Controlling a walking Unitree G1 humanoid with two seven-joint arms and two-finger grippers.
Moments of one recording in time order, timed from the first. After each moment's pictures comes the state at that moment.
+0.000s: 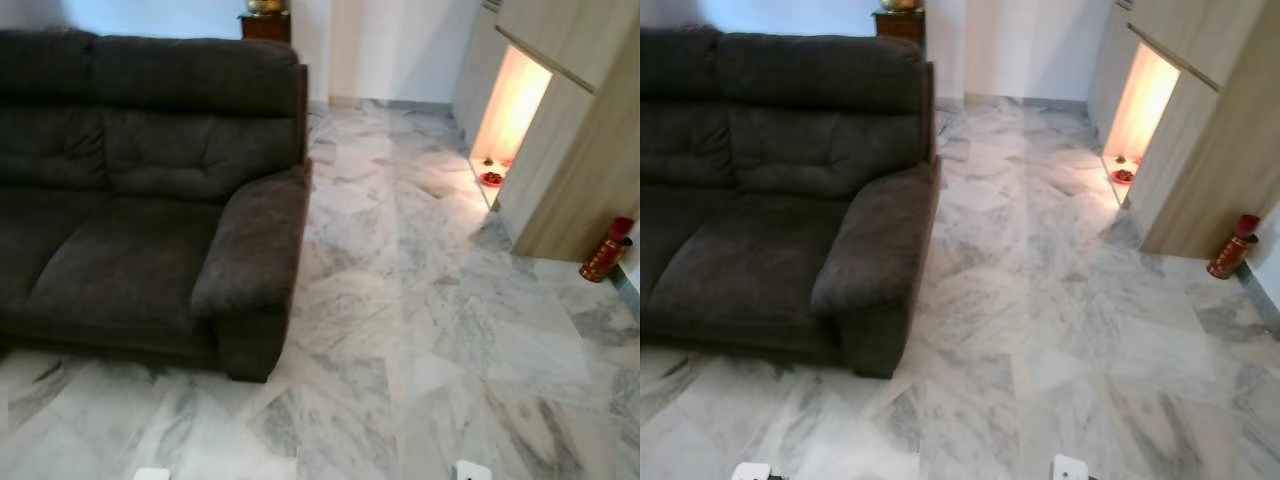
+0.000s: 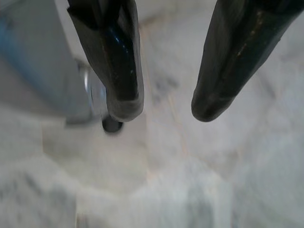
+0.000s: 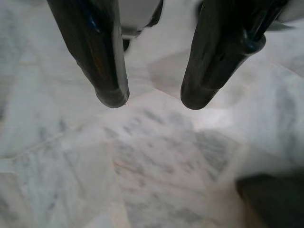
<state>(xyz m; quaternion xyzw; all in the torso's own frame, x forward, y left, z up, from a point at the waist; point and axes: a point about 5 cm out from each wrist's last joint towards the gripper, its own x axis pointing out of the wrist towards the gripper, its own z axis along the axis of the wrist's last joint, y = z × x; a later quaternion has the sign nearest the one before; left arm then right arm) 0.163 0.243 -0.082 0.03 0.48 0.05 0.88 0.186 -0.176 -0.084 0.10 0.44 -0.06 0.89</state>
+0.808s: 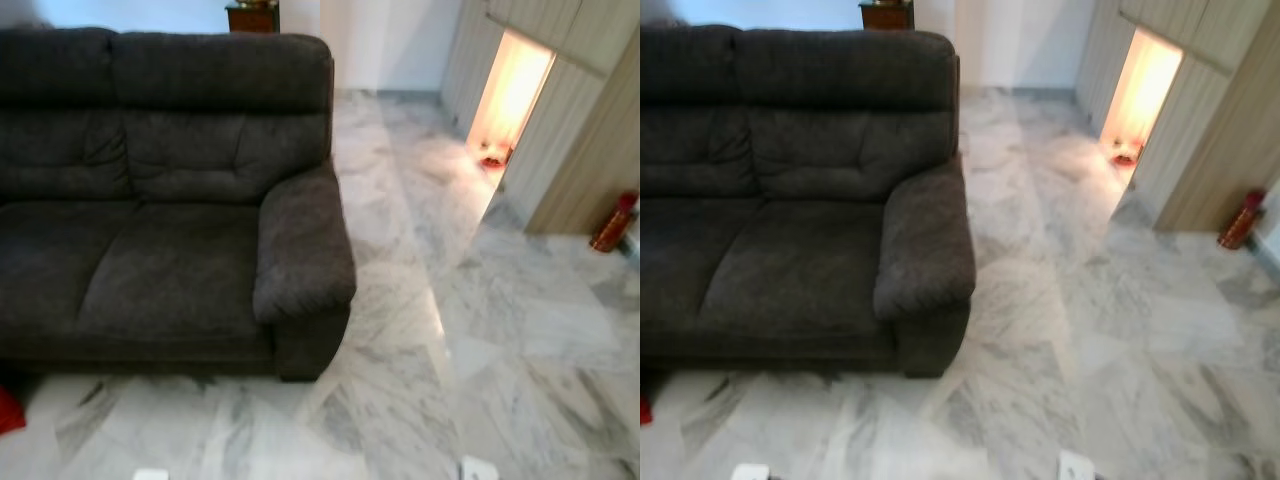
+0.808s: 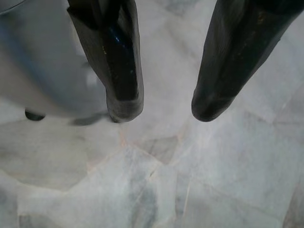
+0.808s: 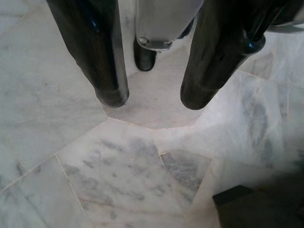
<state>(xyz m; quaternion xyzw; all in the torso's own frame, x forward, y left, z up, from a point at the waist) 0.166 0.236 -0.082 0.02 0.47 0.04 0.88 0.176 -0.193 -0.087 0.10 0.45 -0.09 0.88</state>
